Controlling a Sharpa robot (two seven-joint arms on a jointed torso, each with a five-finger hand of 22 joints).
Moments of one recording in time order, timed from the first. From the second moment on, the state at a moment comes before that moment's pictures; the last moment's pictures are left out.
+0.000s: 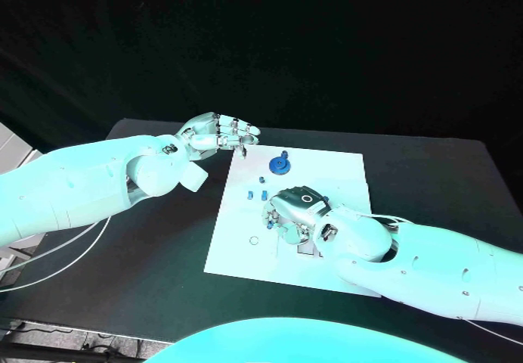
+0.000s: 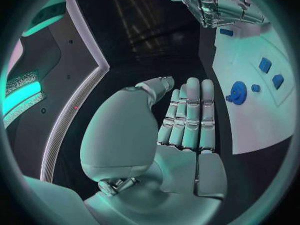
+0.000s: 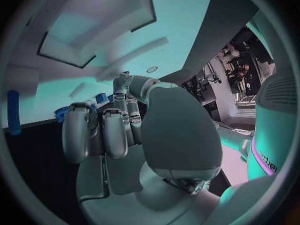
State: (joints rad) left arm 1.20 -0.89 -0.02 1.40 -0.20 0.07 0.30; left_hand 1.42 -0.23 0.56 0.06 0.24 0.90 0.20 0.19 0.36 1.01 0.13 0.32 0.20 1.03 0.06 0.96 0.42 0.17 0.82 0.16 0.91 0.73; right arm 1.08 -0.58 -0.17 1.63 -1.81 -0.37 -0.28; right_hand 1.43 -0.22 0.69 0.03 0.16 1.10 0.11 0.26 0.44 1.29 0.07 0.09 0.15 1.47 -0.03 1.41 1.23 0.06 1.46 0.07 1.33 1.31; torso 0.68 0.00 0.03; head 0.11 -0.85
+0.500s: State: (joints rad) left arm 1.20 -0.89 -0.02 1.40 -0.20 0.07 0.30; left_hand 1.42 -0.23 0.56 0.06 0.24 0.90 0.20 0.19 0.36 1.01 0.13 0.32 0.20 1.03 0.06 0.96 0.42 0.17 0.82 0.16 0.91 0.73; right arm 1.08 -0.56 -0.17 1.61 -1.81 -0.34 -0.29; right_hand 1.35 -0.24 0.66 0.03 0.21 1.06 0.13 0.24 0.44 1.27 0.07 0.07 0.14 1.47 -0.02 1.40 1.19 0.06 1.46 0.08 1.27 1.31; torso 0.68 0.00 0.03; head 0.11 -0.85
